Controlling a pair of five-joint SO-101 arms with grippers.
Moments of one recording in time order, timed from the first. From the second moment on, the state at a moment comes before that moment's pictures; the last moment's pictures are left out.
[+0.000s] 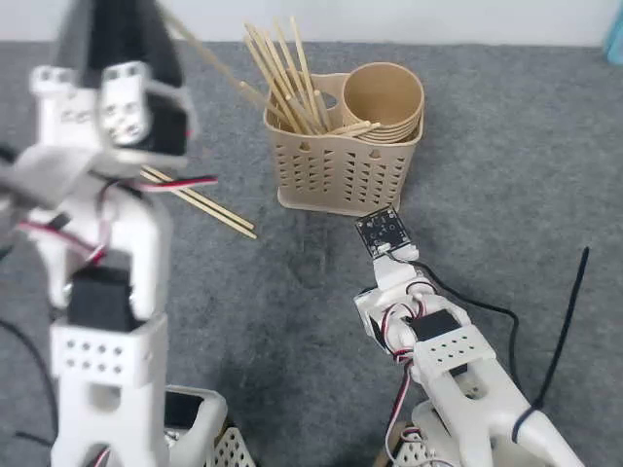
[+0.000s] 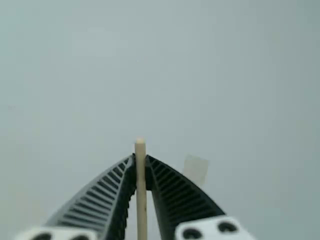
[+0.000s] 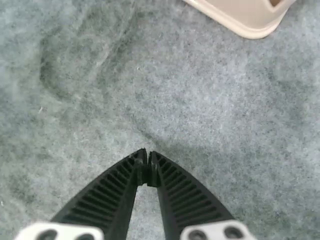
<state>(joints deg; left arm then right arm) 3.4 -44.3 21.9 8.9 18.4 -24.2 -42.1 78.2 30.8 3.3</state>
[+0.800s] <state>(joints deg) 8.6 -22.5 21.3 3.9 13.9 -24.2 -42.1 78.2 30.8 3.3</state>
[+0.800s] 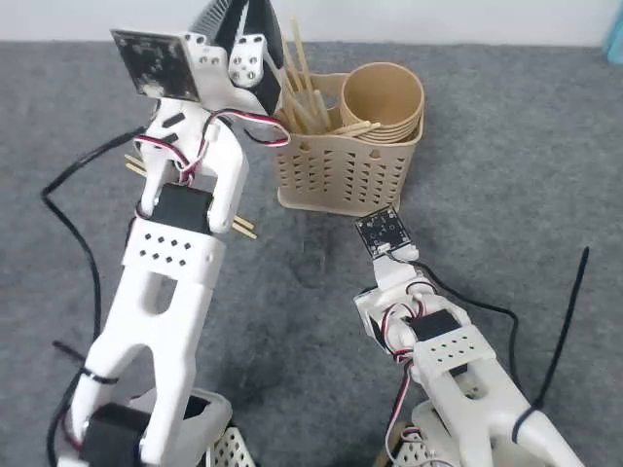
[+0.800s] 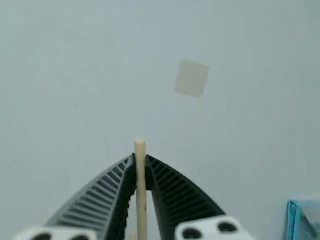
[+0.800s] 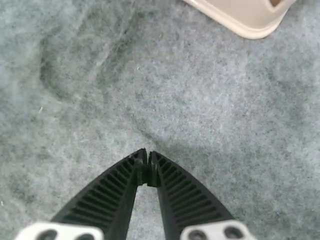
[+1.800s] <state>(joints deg) -15.9 -22.5 -9.6 57.8 20.9 -24.2 -42.1 78.2 30.8 3.3</state>
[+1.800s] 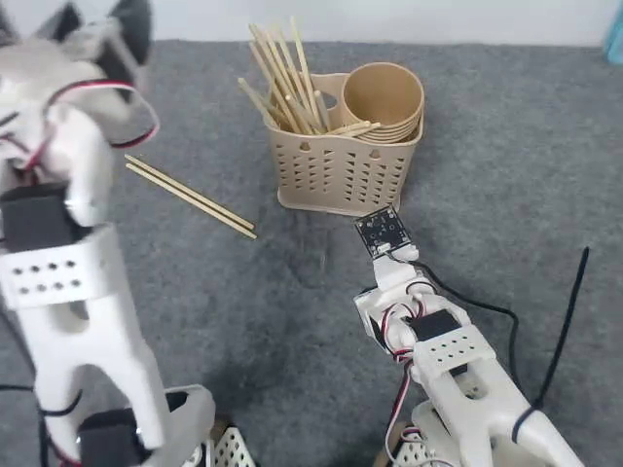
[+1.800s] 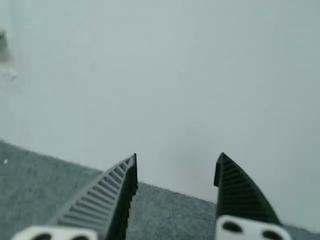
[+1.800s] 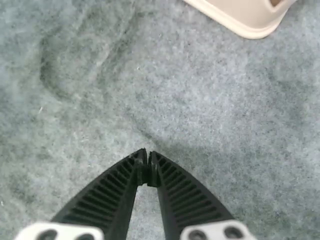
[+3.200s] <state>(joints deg) -25.1 53.5 -42.9 66.9 49.8 -24.2 -42.1 78.2 30.8 3.3</state>
